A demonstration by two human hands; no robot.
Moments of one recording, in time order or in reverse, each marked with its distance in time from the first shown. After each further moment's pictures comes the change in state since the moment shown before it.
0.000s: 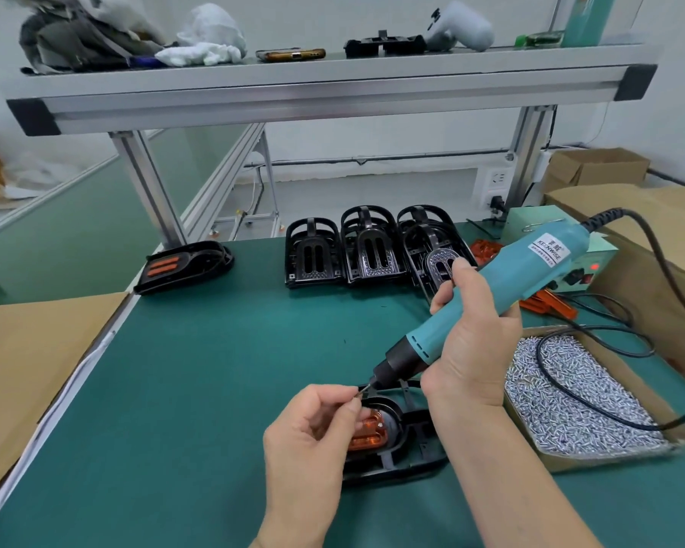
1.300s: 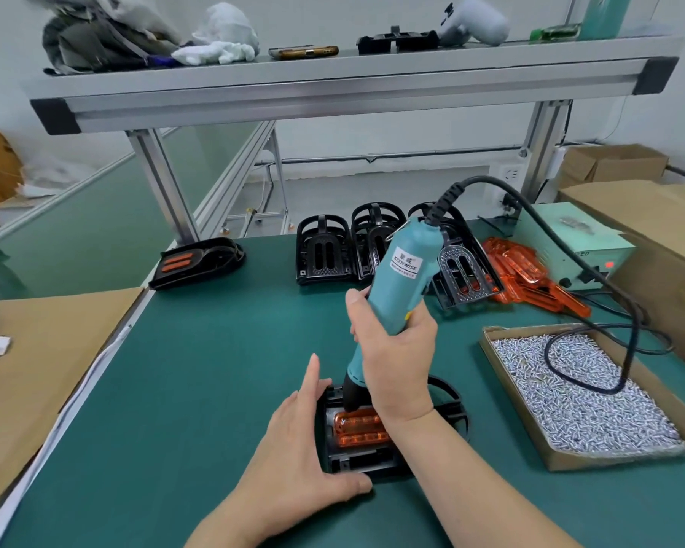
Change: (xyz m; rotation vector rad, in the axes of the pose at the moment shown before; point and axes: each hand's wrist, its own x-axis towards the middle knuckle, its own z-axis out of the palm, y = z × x) left_hand 0.026 -0.032 -0.063 0.845 -0.510 0.103; right_hand -0.036 0.056 0.006 -0.354 -0.394 -0.145
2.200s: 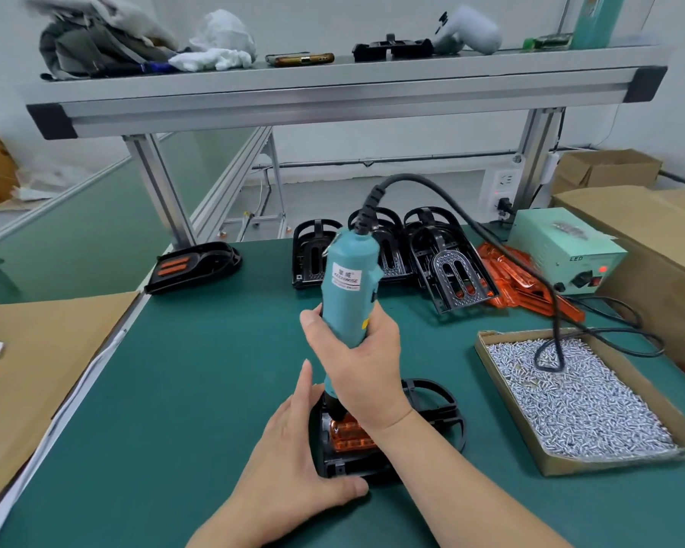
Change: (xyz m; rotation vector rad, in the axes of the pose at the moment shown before) left_hand 0.001 0.005 -0.002 -0.046 0.038 0.041; right_hand -0.007 0.003 0.011 -0.041 -0.270 0.020
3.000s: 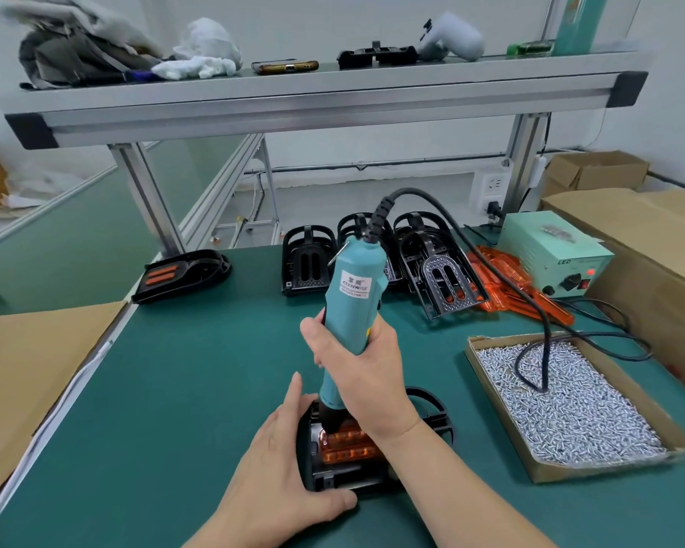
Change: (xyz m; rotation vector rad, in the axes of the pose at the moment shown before) left_hand 0.001 -0.005 0.002 0.086 0.001 -0.038; right_hand 0.002 -0.011 -0.018 0.069 -0.074 0.085
